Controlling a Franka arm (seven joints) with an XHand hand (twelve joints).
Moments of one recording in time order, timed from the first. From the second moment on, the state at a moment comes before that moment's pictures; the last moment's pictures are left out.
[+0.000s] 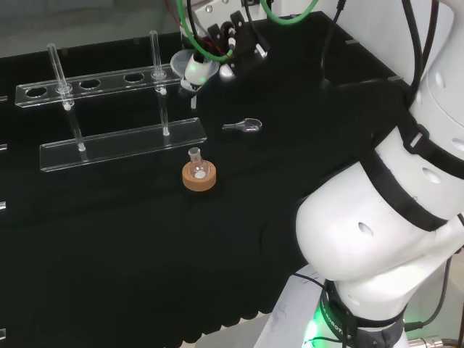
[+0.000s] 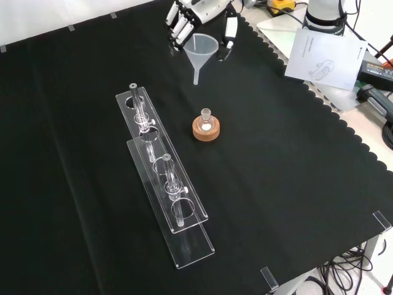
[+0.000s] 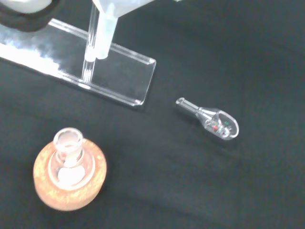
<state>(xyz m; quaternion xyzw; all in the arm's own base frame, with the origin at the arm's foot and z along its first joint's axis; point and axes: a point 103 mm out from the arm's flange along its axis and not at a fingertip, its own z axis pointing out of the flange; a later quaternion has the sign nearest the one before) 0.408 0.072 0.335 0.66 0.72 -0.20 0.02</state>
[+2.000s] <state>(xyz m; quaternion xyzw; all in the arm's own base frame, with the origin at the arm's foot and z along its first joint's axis) 0.574 0.038 0.337 0.65 0.74 -0.19 0.02</state>
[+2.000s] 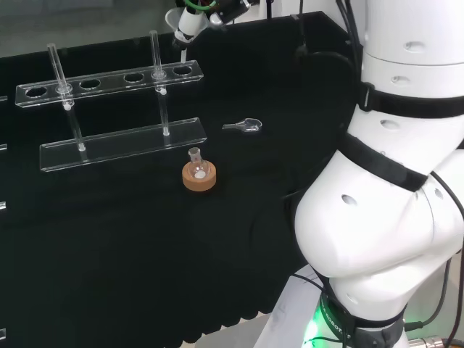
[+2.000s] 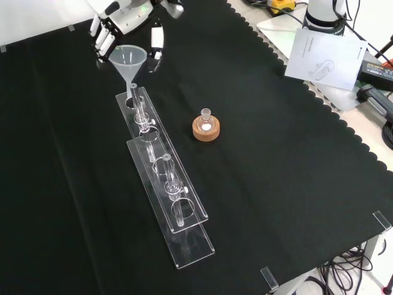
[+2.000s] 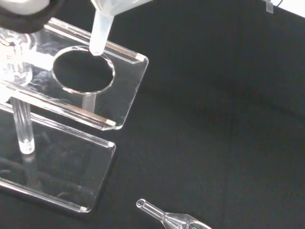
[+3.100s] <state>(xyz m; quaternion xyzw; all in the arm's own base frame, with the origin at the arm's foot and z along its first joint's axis) 0.589 0.041 0.281 0.63 0.74 -0.23 -0.01</state>
